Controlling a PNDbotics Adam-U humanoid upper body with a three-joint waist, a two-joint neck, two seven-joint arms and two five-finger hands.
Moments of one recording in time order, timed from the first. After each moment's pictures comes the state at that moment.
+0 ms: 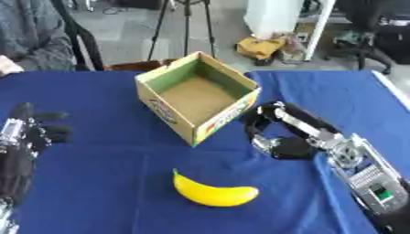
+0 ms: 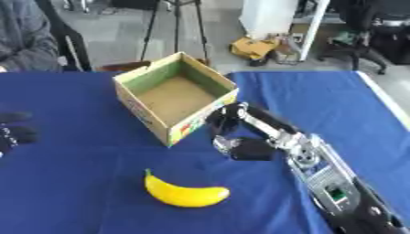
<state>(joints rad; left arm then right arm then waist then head) -0.22 0.32 -0.08 -1.79 0.14 0.08 0.02 -0.47 -0.42 0.32 -1.65 0.42 -0.06 0.44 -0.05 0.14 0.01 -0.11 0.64</state>
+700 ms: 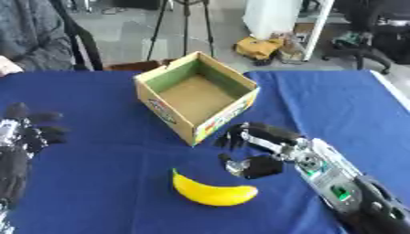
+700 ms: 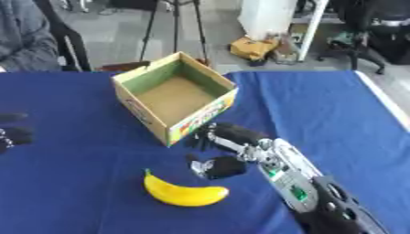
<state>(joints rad) -0.22 0.32 -0.08 -1.79 0.14 0.08 0.02 -0.50 -0.37 0.37 -1.55 0.66 -0.15 0.47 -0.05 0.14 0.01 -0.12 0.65</state>
